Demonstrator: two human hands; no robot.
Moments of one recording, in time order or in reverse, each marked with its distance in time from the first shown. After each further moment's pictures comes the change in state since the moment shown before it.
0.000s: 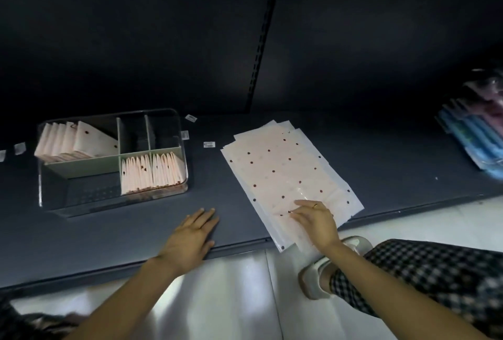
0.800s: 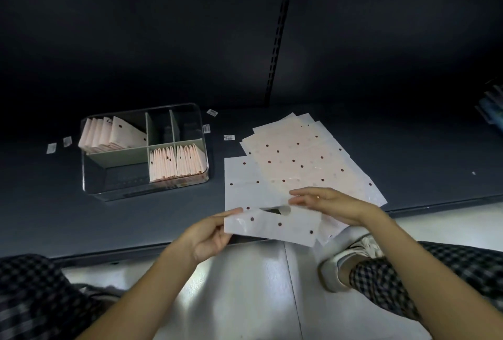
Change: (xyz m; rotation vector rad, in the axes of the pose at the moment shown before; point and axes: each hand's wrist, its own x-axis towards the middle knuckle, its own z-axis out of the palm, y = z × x) left_hand -0.022 0.048 -0.053 -2.261 -0.075 -0.788; right_hand 0.022 -0.044 -0.060 0.617 -0.856 0.145
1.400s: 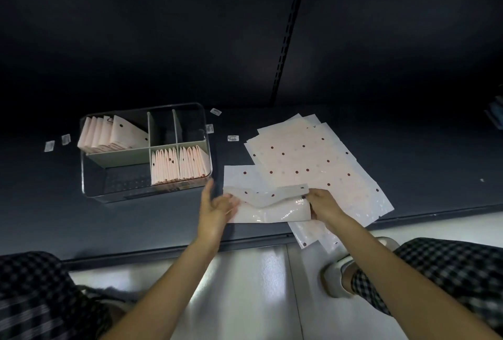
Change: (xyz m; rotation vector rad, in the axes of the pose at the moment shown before) left_hand 0.031 0.002 0.005 0.318 0.144 0.658; right_hand 0.063 0.020 0.022 0.256 0.593 0.186
